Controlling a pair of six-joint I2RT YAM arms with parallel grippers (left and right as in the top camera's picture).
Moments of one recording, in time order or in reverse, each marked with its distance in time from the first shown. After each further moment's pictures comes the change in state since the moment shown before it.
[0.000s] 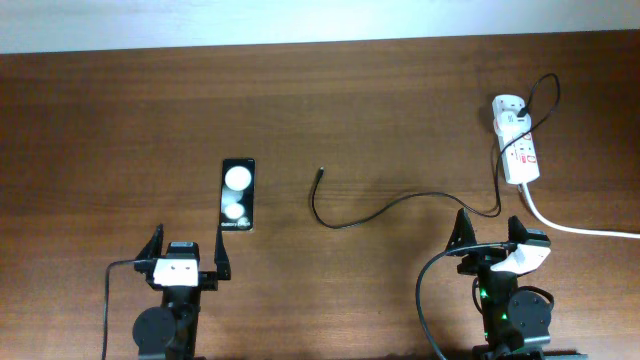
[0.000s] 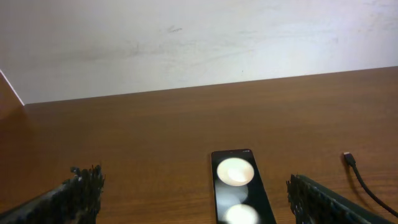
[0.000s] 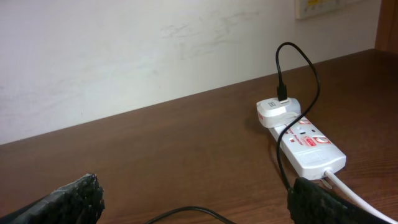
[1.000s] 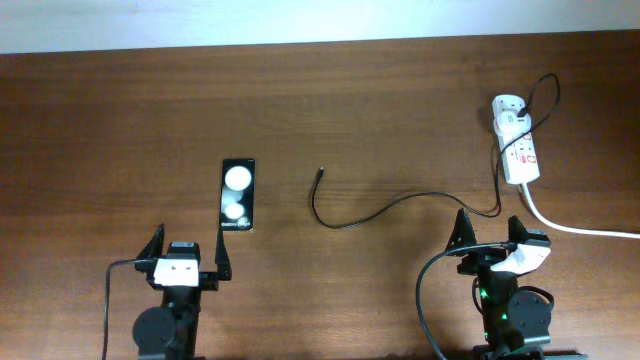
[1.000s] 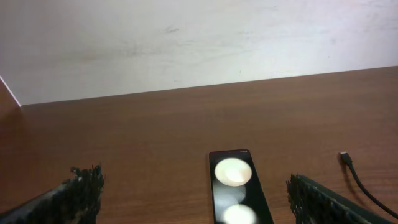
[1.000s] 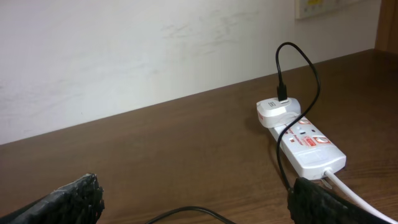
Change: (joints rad) left arm 0.000 0.000 0.000 0.001 0.010 0.000; right arm 0.000 0.000 0.000 0.000 0.000 0.000
